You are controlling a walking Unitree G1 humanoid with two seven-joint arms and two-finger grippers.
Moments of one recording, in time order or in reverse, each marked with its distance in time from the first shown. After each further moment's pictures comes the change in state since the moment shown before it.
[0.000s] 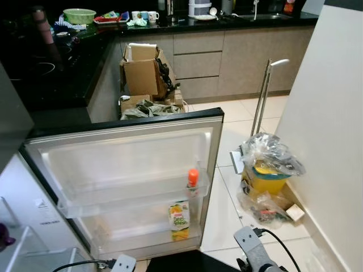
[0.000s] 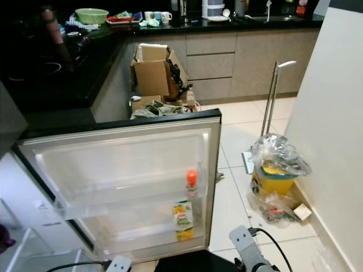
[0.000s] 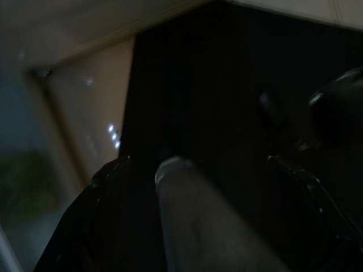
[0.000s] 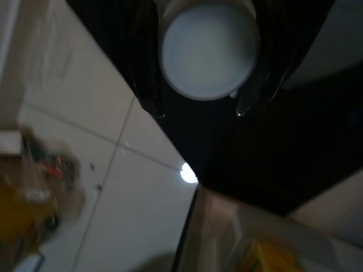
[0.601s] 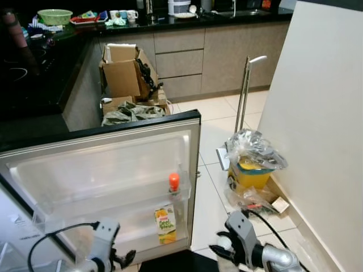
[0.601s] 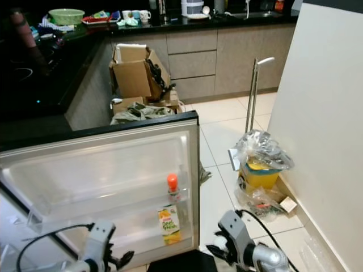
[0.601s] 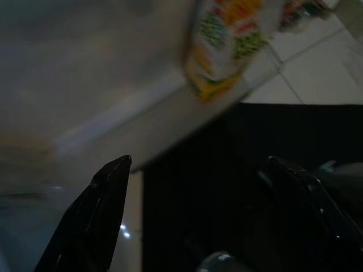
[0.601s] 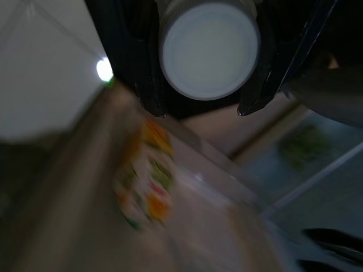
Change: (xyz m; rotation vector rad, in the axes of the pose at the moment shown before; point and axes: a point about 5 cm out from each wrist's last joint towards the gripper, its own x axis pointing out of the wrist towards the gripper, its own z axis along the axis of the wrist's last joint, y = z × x) left arm -0.033 0.065 0.065 0.124 -0.296 -0.066; right arm -0.011 0.010 0.063 -0.084 -0.384 0.559
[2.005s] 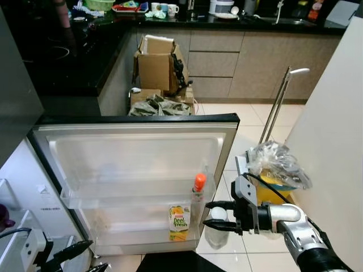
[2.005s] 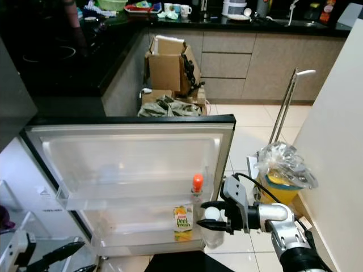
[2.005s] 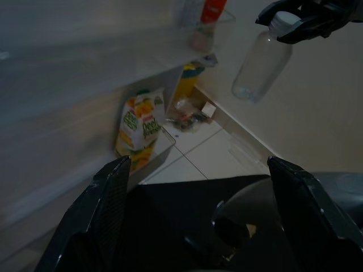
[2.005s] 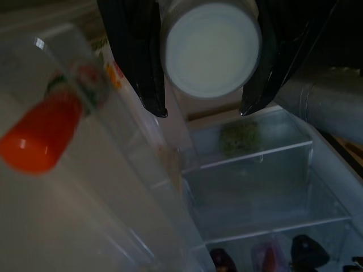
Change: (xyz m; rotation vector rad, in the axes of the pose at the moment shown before) left arm -0.139 -0.004 0.033 0.078 -0.388 -0.420; right arm -0.015 -0.025 0.093 -0.174 -0.169 0.291
